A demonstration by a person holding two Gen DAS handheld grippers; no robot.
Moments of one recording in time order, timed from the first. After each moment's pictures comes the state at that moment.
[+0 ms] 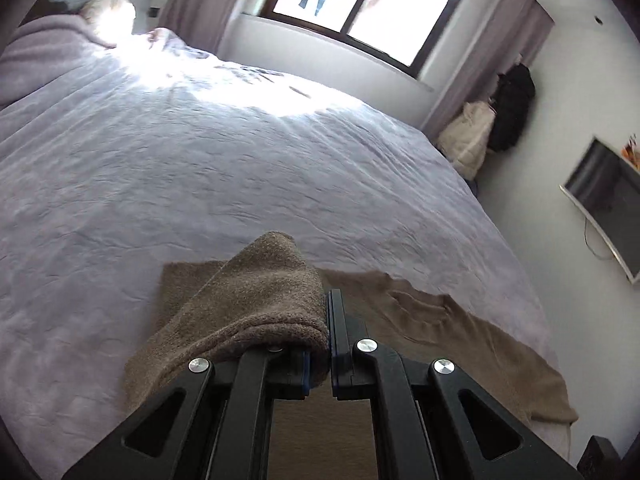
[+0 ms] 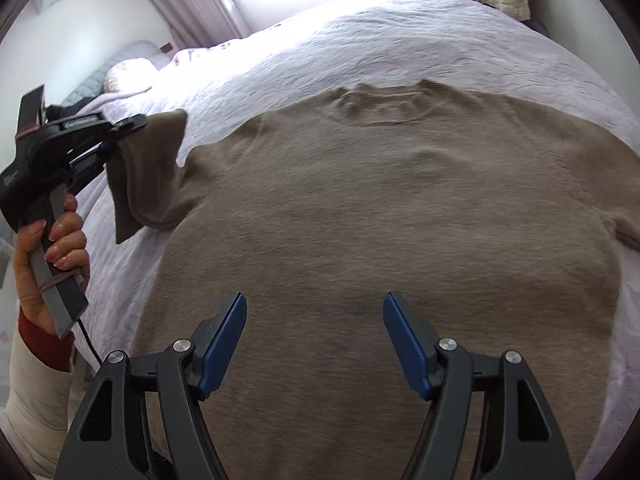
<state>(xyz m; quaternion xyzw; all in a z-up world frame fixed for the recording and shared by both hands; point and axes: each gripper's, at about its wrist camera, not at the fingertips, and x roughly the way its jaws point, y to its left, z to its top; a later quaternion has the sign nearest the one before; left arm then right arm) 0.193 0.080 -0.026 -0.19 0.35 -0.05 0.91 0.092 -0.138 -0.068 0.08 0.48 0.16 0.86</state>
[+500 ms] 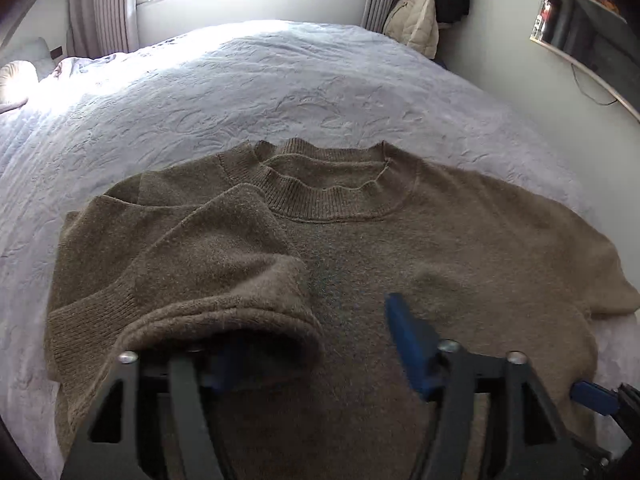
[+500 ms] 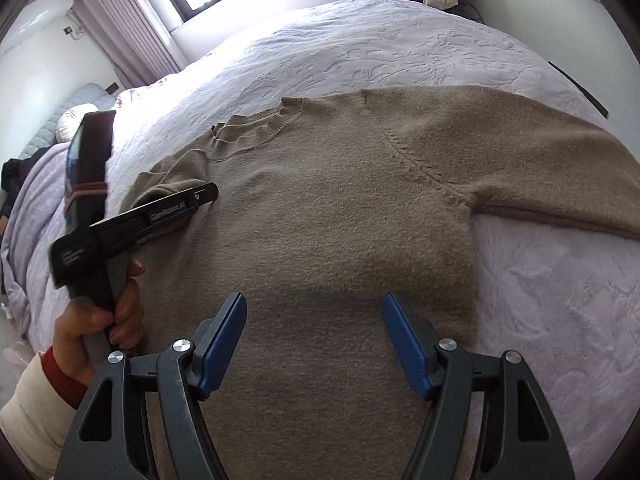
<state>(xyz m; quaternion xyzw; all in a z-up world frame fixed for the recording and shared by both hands) 0.189 -0.062 -0.095 -0.03 0.44 -0.11 0.89 0.102 -0.234 -0.075 0.11 0.48 0.09 0.87</state>
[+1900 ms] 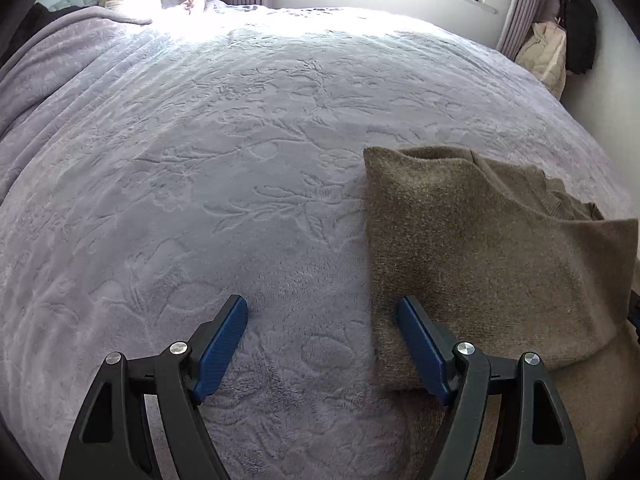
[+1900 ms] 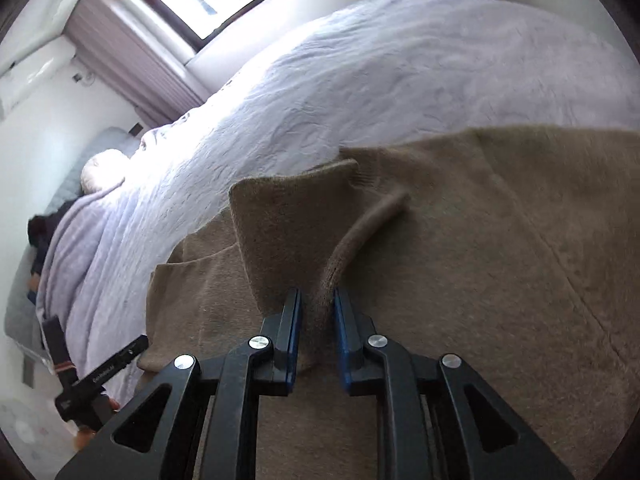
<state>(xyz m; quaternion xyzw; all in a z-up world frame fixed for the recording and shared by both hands) 0.191 0.138 -0.125 -0.08 0.47 0.09 0.87 0.228 -0.213 -0.105 0.25 0.46 0.14 0.84</state>
